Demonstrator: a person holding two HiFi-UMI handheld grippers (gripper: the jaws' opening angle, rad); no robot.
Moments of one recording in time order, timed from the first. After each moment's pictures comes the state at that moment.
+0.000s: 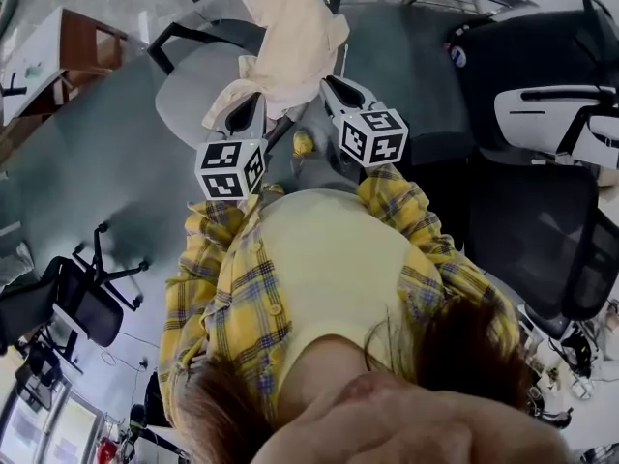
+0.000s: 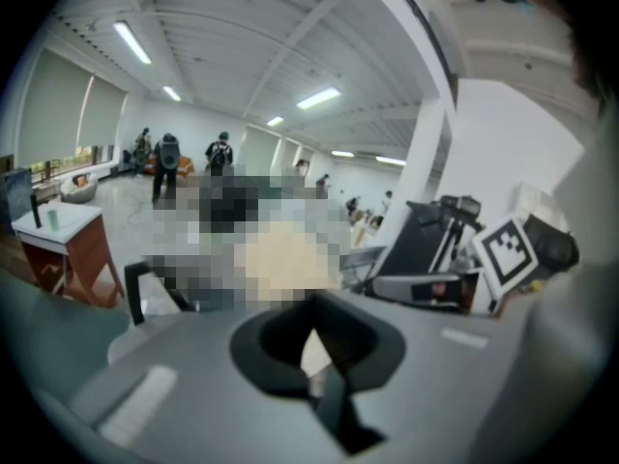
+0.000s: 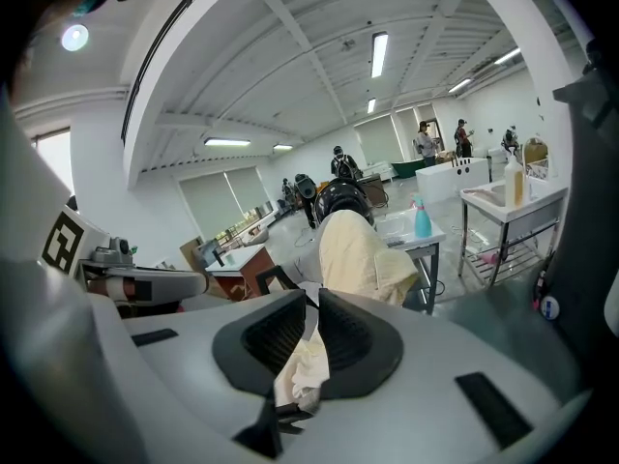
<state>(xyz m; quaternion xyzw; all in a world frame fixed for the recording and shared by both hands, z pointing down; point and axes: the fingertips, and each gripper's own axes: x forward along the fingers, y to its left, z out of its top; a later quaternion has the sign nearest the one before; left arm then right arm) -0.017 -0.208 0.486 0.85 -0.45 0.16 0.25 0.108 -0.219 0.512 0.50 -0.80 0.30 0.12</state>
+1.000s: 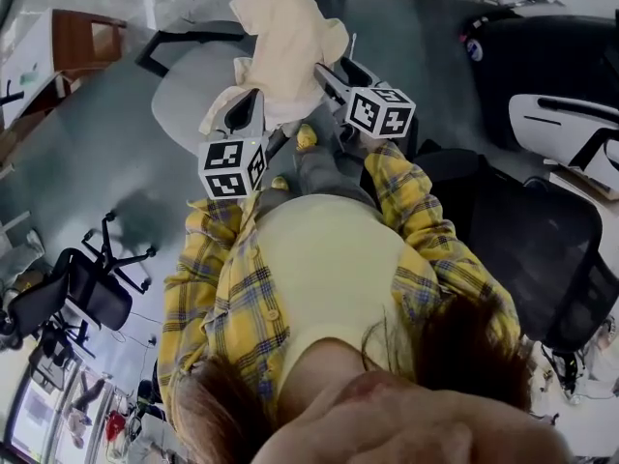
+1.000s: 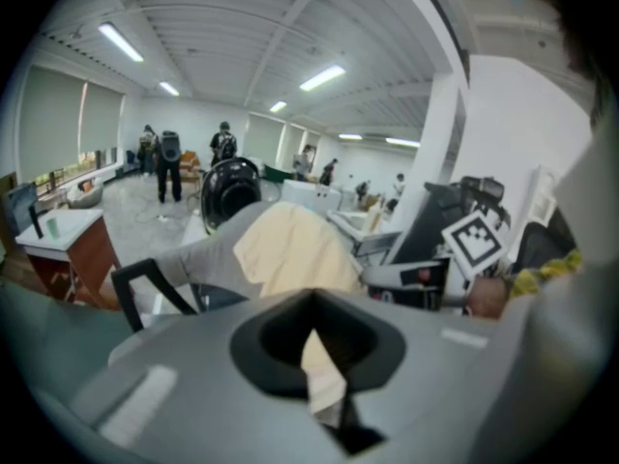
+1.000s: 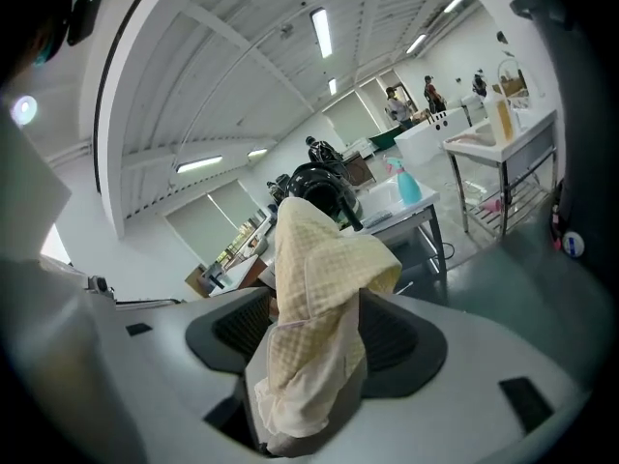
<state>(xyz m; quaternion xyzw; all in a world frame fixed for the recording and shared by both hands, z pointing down) 0.015 -0.272 0.524 0.82 -0.46 0.21 0.25 0.157 -0.310 0.583 0.49 -0.77 0.41 0.06</state>
